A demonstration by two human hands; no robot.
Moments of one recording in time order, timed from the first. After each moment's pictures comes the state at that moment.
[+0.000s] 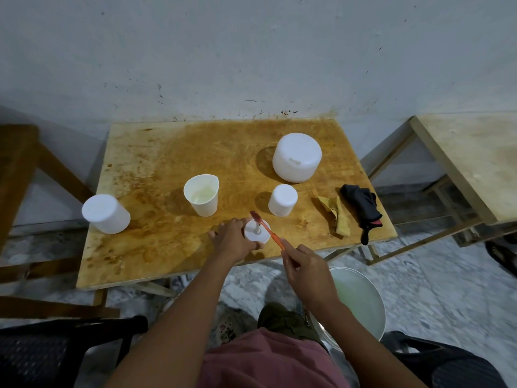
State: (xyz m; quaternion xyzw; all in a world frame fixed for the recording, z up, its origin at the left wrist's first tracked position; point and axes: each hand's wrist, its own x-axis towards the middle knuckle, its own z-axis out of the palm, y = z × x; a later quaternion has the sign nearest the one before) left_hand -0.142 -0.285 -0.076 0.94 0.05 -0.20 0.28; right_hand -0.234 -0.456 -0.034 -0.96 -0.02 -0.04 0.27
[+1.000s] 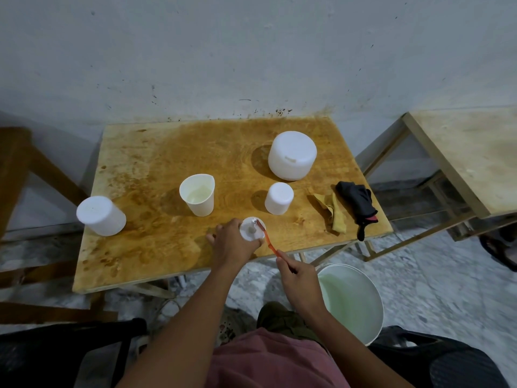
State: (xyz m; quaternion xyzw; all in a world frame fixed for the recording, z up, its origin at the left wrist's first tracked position) left_hand -0.156 -0.299 -0.088 0.94 0.12 -0.08 0.30; right_hand -0.253 -0.437 -0.035 -0.84 0.17 0.06 0.52
